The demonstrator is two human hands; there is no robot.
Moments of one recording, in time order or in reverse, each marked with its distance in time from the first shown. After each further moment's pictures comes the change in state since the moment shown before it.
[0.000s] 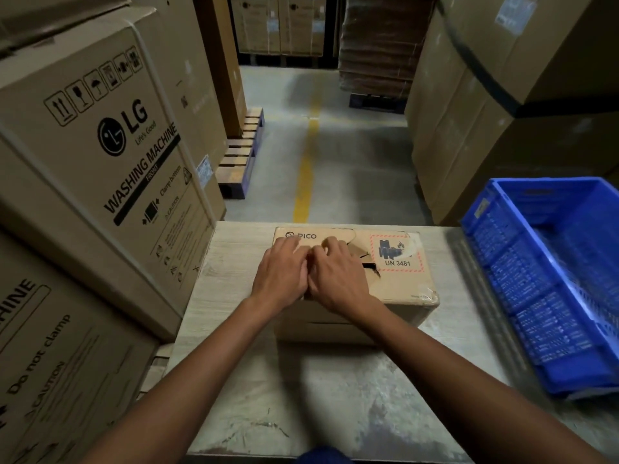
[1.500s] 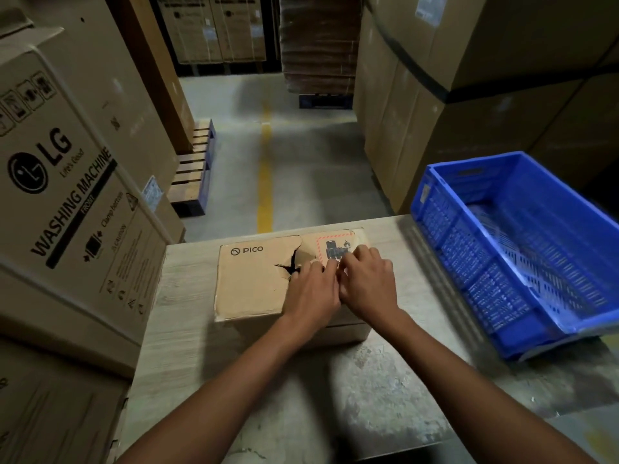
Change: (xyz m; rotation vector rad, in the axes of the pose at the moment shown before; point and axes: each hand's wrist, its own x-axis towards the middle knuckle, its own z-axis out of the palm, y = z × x) left_hand 0.016 0.123 0.052 0.043 -0.091 0.136; right_hand -0.054 0.111 -0.019 -0.039 0.203 0.322
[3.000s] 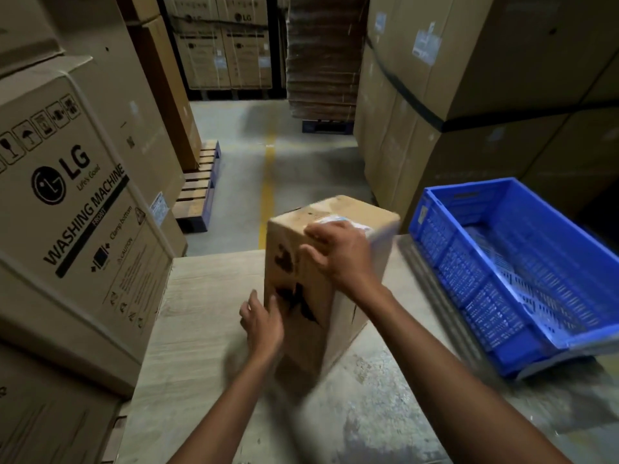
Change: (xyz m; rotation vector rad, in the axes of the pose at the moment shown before) left_hand -0.041 -0.070 0.026 -0.780 0.121 -0.878; right_hand 0.048 -0.061 -0.070 0.439 0.156 -0.167
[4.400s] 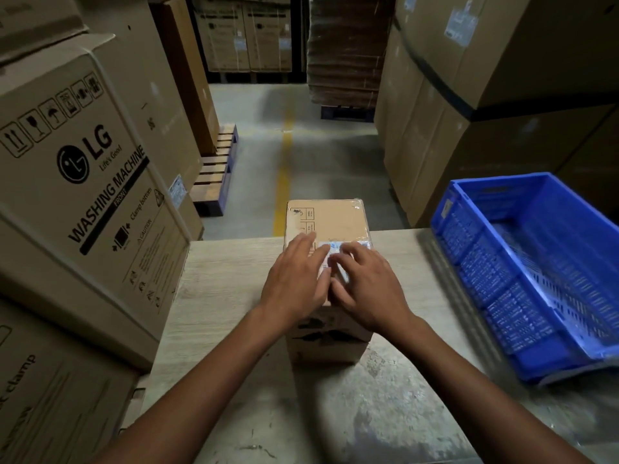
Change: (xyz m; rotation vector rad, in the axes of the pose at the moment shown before) left_hand -0.029 0.092 -0.053 0.659 -0.096 0.922; right_hand -0.058 0.012 0.004 -0.244 -0.284 -0.067
